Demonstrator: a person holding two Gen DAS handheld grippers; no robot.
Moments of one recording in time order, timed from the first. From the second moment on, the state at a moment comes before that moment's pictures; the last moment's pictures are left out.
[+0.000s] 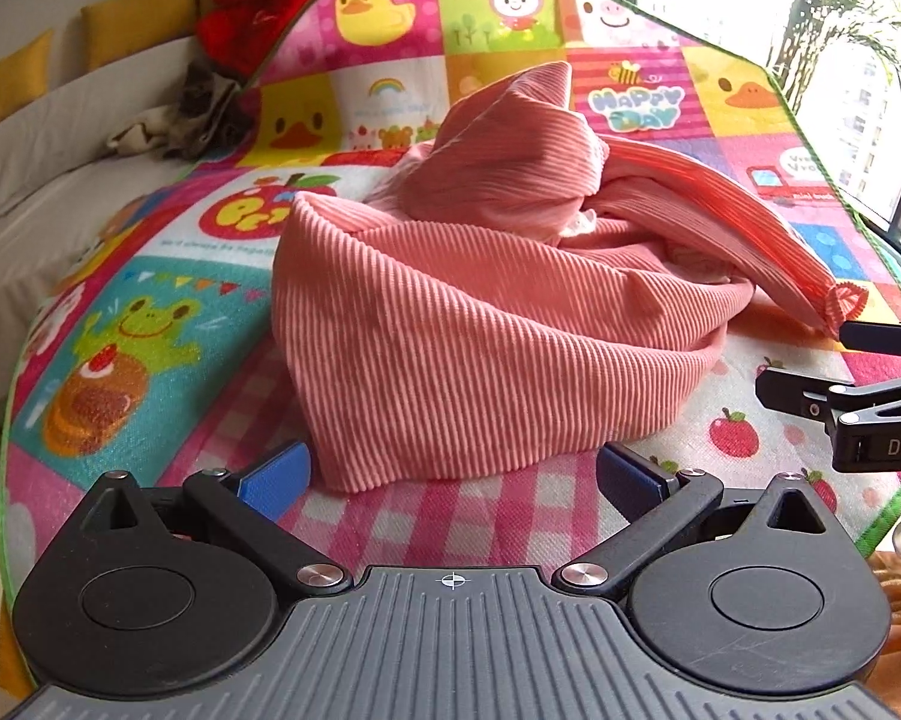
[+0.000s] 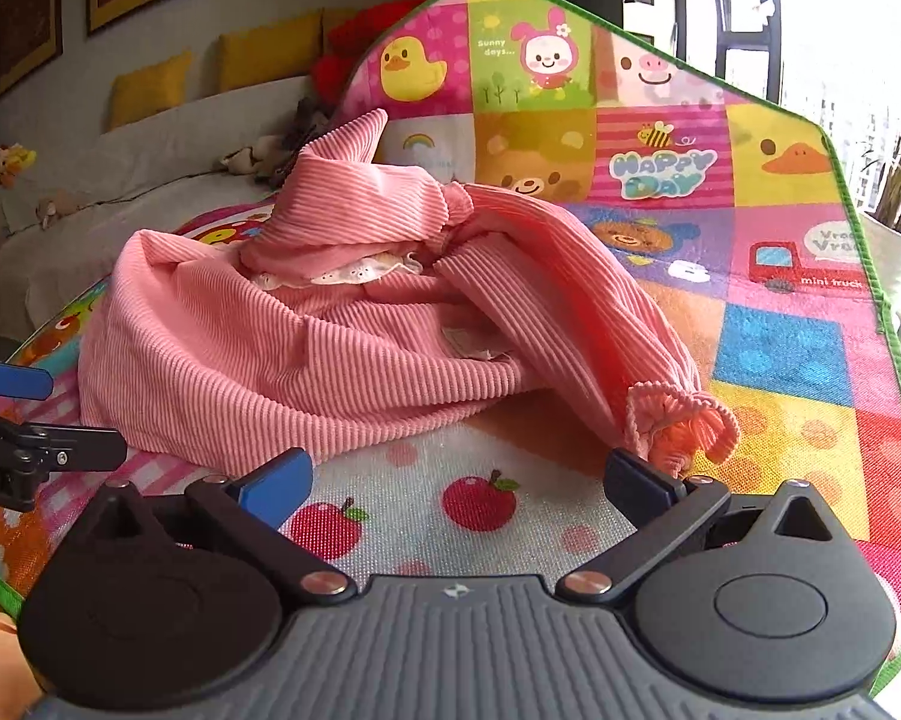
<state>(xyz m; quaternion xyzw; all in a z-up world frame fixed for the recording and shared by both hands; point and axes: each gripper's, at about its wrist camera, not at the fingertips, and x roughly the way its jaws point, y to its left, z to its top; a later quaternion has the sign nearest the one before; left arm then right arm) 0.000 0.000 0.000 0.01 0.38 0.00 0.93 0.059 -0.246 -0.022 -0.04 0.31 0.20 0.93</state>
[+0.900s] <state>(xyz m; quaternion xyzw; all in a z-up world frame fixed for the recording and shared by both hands) 0.007 0.001 -0.008 0.01 0.40 -0.01 0.92 0.061 -0.244 -0.025 -0.05 0.33 0.20 0.92</state>
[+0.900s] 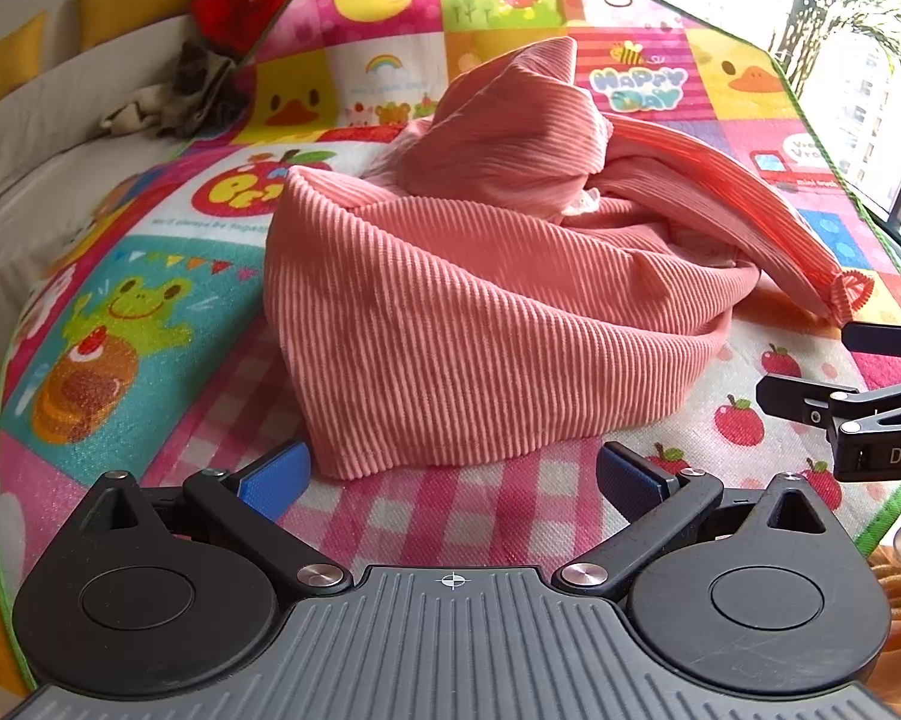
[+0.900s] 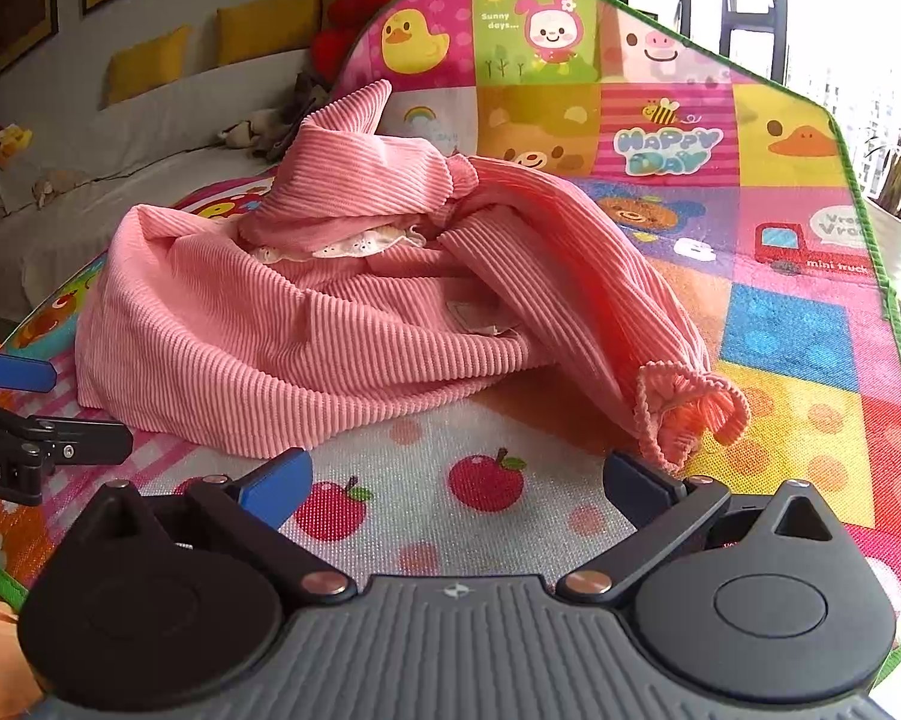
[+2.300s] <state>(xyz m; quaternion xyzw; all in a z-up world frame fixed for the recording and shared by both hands) 0.128 -0.024 0.040 0.05 0.30 -0.08 0.95 0.174 -0.273 -0.021 0.06 0.38 0.18 0.91</state>
